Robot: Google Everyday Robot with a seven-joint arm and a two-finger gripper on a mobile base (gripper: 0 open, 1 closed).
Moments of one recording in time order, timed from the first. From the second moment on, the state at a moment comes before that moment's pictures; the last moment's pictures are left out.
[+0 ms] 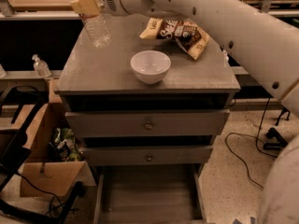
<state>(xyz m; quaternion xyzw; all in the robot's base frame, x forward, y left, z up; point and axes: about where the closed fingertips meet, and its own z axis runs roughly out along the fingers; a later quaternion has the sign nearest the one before) 0.721 0.150 1.052 -0.43 0.64 0.23 0.59</state>
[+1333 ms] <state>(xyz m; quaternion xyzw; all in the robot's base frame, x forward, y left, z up) 0.821 0.187 1.014 -0.34 0.68 0.26 0.60</state>
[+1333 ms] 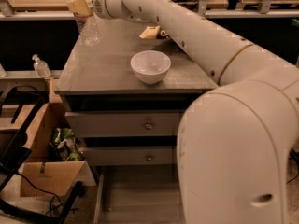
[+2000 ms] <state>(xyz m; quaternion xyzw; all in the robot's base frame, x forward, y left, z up) 0.853 0.199 0.966 -0.33 0.71 0.29 0.56</state>
